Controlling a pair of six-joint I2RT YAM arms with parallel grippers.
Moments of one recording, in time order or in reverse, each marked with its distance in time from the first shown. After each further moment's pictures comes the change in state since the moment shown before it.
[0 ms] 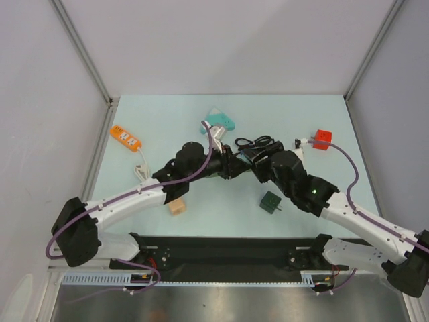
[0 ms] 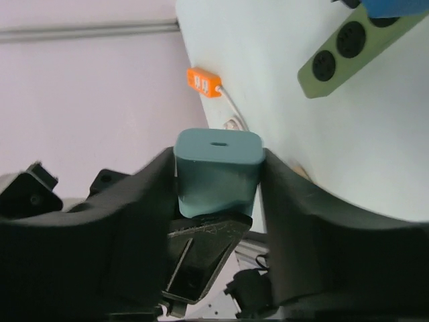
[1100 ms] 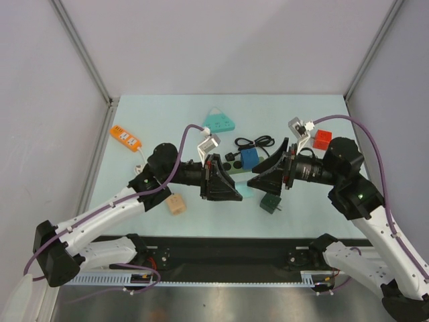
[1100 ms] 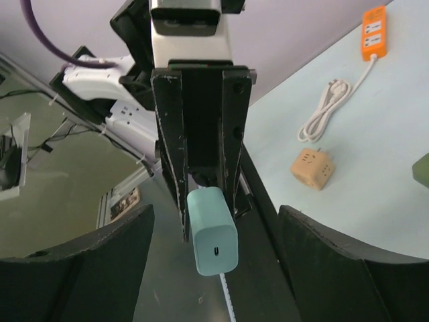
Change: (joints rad) left arm 0.020 -0.232 -0.001 0.000 0.668 -0.112; right arm -0.288 -0.198 0.203 -0.019 -1.191 -1.016
